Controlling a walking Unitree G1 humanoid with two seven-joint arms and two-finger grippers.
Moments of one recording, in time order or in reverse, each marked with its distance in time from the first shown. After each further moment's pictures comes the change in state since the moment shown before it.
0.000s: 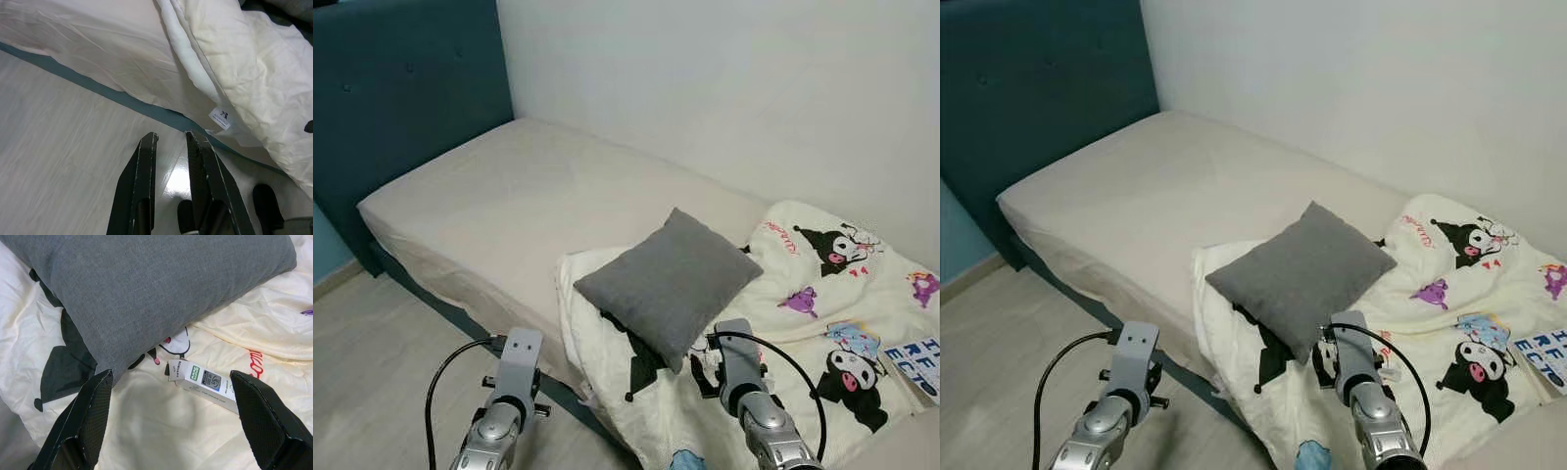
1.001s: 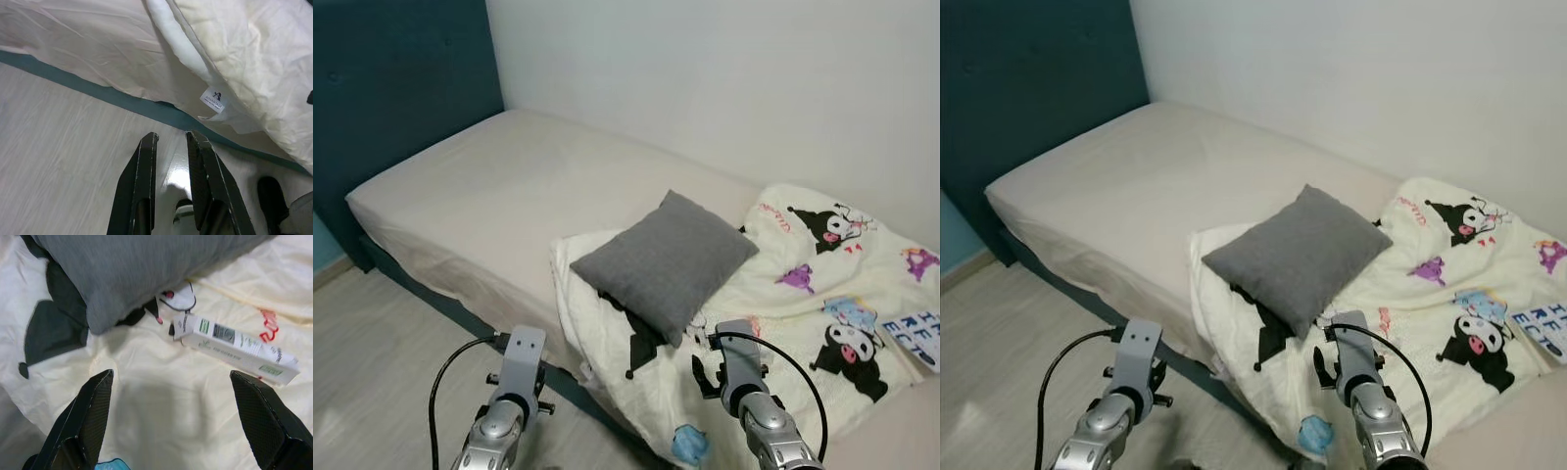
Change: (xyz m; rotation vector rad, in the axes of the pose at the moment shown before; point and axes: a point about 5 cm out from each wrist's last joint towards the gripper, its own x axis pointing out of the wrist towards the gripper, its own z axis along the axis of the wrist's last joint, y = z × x) left arm 0.000 -0.002 0.005 0.007 -0.018 -0.028; right arm -0.001 -0.001 -0.002 0.003 0.006 -0.005
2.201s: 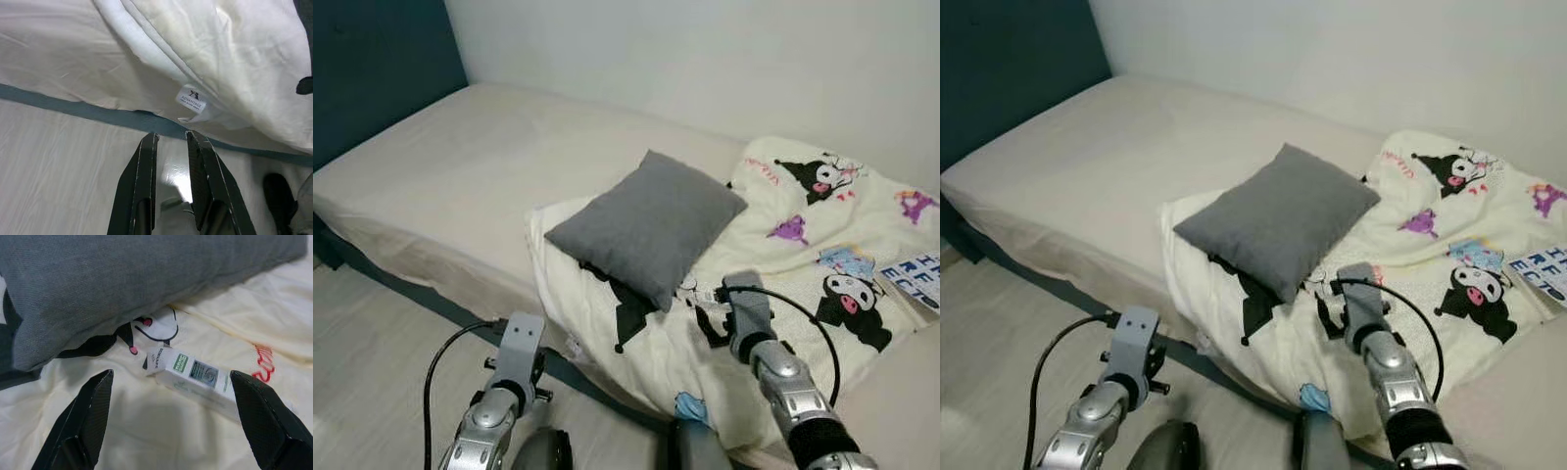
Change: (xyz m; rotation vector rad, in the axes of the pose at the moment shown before) left arm -0.009 0.011 0.030 0.020 -0.103 -0.066; right arm 0.019 -0.027 0.087 -0.134 -0.190 0.108
